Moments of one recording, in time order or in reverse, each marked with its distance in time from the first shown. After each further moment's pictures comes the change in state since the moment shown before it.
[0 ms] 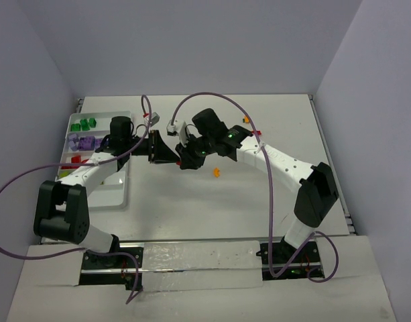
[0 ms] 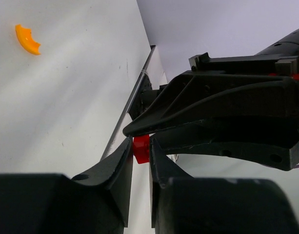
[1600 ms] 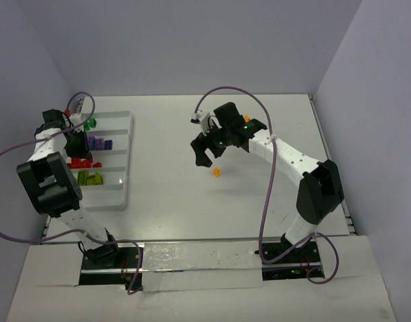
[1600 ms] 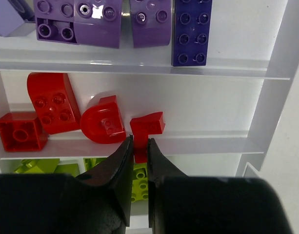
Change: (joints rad) left arm 0.618 0.322 0.454 -0.724 -0.963 0.956; right arm -0.197 -0.010 -0.074 -0.023 0.042 0.023
